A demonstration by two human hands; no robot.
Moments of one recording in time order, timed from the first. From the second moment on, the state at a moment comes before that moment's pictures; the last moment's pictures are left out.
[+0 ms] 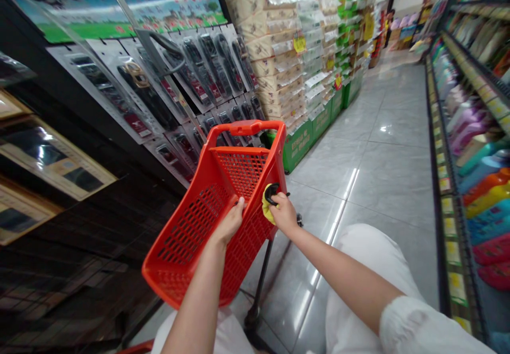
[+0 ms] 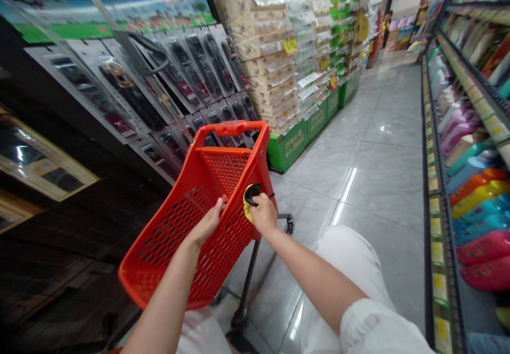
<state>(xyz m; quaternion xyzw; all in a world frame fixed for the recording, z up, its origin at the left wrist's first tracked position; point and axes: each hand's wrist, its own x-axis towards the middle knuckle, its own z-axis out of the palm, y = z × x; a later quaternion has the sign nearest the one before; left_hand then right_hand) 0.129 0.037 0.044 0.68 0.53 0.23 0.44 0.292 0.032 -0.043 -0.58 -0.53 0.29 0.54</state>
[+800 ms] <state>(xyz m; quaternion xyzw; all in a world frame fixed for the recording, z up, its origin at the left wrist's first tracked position) 0.133 0.037 0.047 0.69 0.52 0.24 0.45 0.328 0.075 0.028 -0.61 -0.64 0.03 0.46</state>
